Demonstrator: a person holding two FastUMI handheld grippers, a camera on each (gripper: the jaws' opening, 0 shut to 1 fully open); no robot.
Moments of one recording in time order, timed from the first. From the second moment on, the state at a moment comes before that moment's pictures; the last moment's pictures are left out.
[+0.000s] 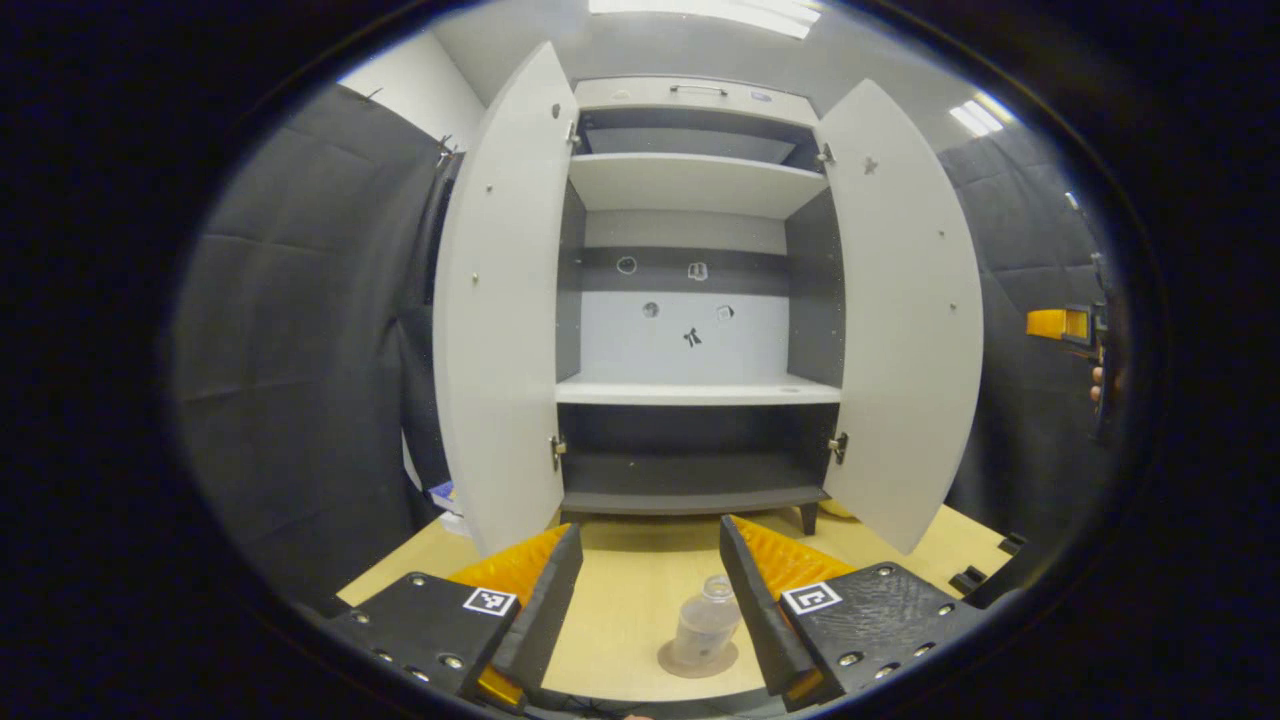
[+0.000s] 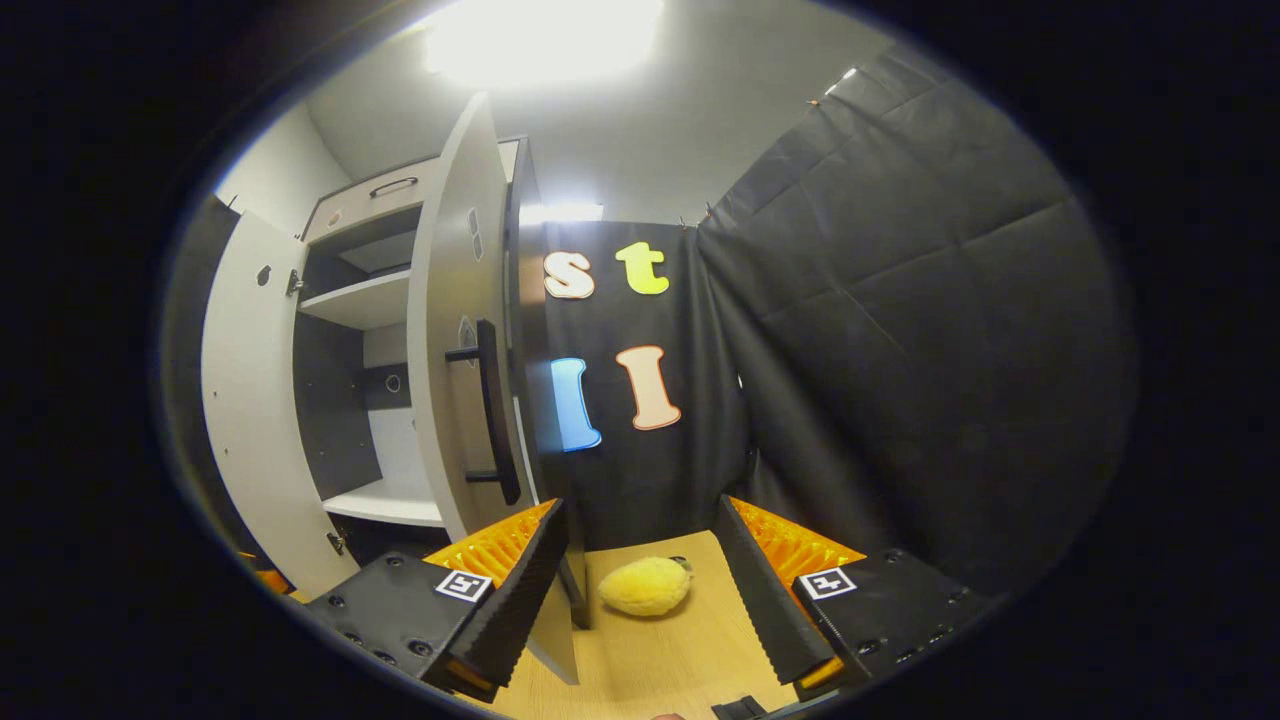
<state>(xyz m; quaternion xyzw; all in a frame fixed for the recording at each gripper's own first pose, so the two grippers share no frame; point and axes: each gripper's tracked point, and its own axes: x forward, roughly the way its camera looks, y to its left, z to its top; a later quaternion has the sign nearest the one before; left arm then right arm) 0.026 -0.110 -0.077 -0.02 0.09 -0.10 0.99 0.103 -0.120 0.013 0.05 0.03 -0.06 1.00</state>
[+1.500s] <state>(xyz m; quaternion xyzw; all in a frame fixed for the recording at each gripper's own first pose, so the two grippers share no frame) 0.096 0.099 -0.042 -0.02 0.04 -0.02 1.00 0.148 -0.007 0.051 0.00 0.00 -0.10 1.00</state>
